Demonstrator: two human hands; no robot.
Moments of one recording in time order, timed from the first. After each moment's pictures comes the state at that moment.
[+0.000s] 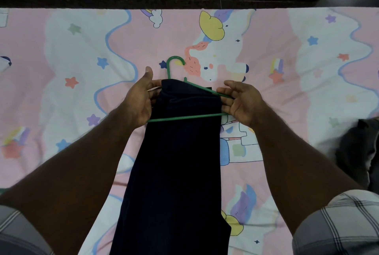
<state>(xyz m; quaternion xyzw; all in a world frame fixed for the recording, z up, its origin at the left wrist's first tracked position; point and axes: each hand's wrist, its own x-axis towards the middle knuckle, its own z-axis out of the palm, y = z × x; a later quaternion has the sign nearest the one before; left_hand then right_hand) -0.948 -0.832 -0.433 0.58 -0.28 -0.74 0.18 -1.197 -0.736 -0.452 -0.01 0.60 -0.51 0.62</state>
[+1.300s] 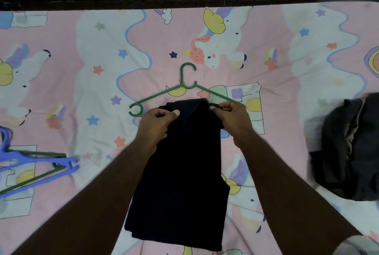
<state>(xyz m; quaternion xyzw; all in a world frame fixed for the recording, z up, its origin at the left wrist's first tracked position) -0.904 -0.695 -0.386 0.68 -0.41 -0.60 0.14 -1.114 -0.634 -0.413 -0.22 0.79 -0.36 0.44</state>
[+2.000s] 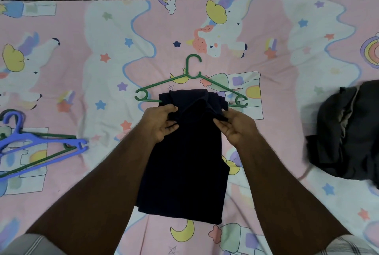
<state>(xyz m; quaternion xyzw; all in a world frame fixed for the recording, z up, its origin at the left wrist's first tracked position) -0.892 -0.678 -0.396 0.67 -0.18 -0.71 0.16 -1.087 -0.584 -0.395 0.16 0.59 -0.54 0.58</state>
